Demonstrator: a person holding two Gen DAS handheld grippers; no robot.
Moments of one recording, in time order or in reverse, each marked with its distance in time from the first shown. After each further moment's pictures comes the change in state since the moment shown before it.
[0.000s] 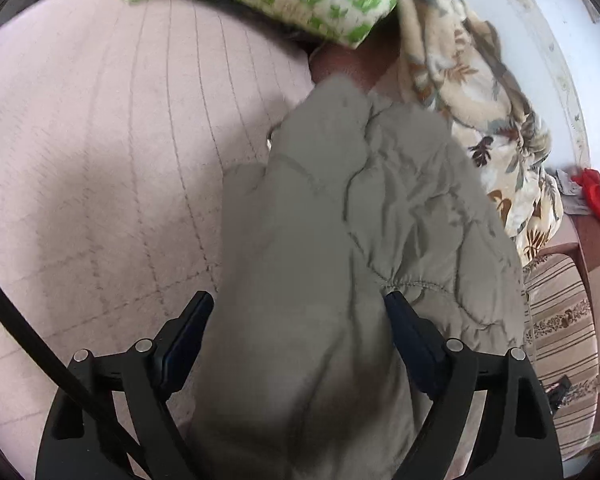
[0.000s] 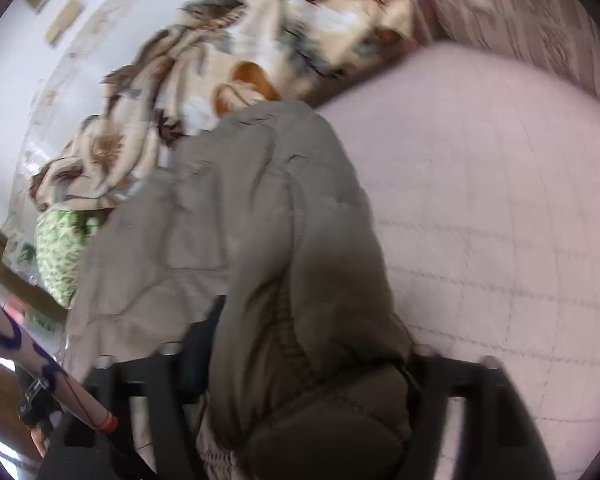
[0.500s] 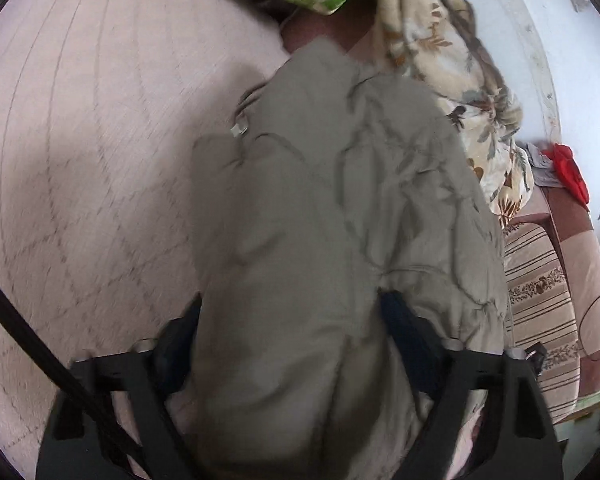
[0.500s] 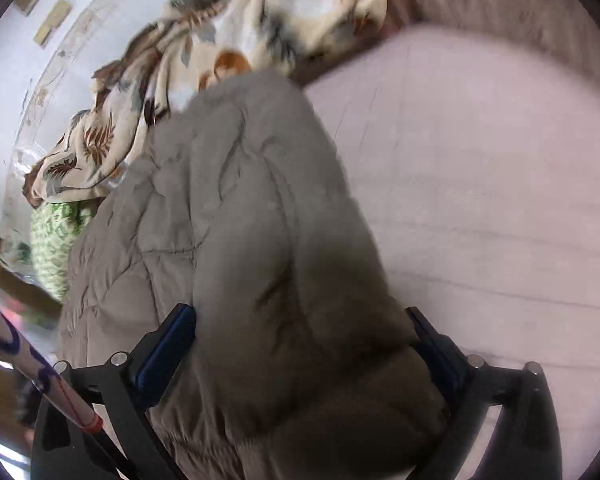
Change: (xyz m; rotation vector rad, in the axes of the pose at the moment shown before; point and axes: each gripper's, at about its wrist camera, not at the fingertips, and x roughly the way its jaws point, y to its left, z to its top) left arm 0.022 0.011 -0.007 0.055 0.112 -0.155; right arm -0.002 -0.014 -0.016 0.014 0.074 0.020
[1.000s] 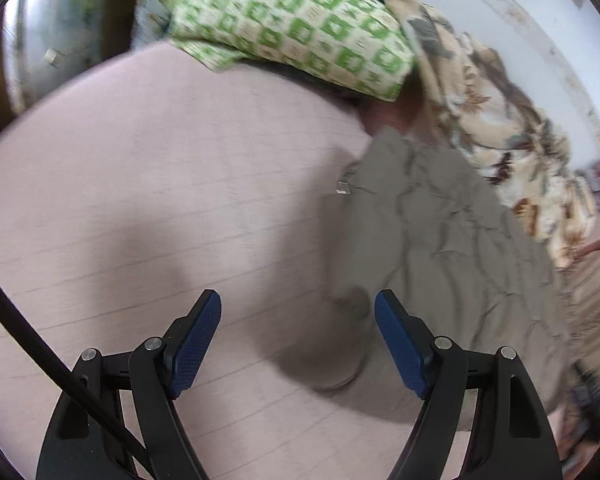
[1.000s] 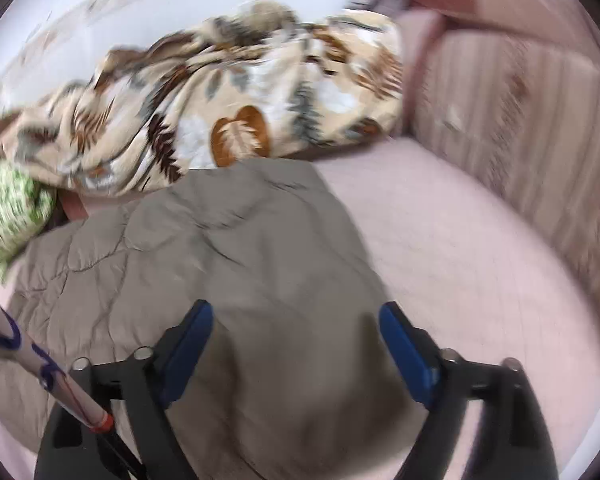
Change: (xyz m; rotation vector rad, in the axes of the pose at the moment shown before) left arm -0.102 0.002 -0.047 -0.022 -0.245 0.319; right arm -0.073 0.095 -0.010 -0.213 -0.240 -0.403
